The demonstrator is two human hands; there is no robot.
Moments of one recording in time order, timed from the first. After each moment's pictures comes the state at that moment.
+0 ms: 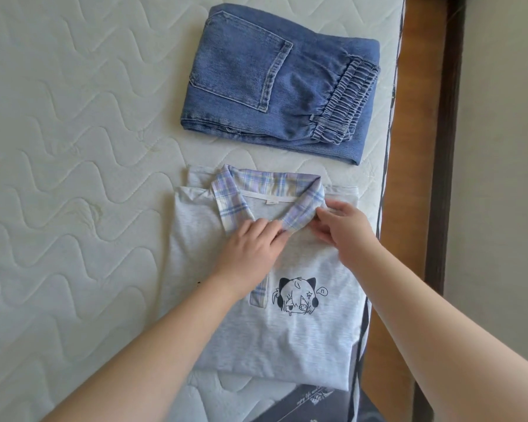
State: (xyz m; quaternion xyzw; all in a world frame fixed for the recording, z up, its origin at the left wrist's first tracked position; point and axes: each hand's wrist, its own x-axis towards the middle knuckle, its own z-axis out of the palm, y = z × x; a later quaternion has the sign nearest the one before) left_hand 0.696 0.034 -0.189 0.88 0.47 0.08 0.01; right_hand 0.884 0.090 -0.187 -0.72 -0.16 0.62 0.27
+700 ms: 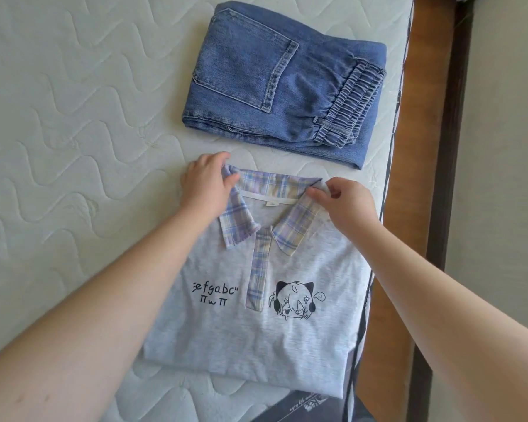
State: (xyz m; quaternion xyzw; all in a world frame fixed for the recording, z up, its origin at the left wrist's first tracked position) left_hand 0.640 0.134 -0.190 0.60 0.76 0.05 0.23; right_hand 0.896 0.131 -0.191 -0.71 -0.56 0.41 0.11
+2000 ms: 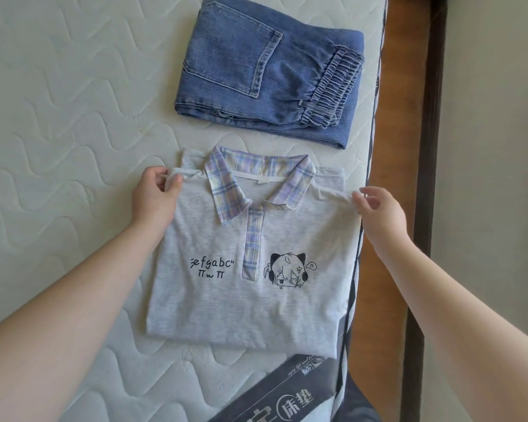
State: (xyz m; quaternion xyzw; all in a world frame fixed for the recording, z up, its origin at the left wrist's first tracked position) left_hand 0.570 0.068 -0.223 0.41 0.82 0.27 0.30; right_hand 0.964 0.064 -0.190 -0.80 -0.42 0.39 0.17
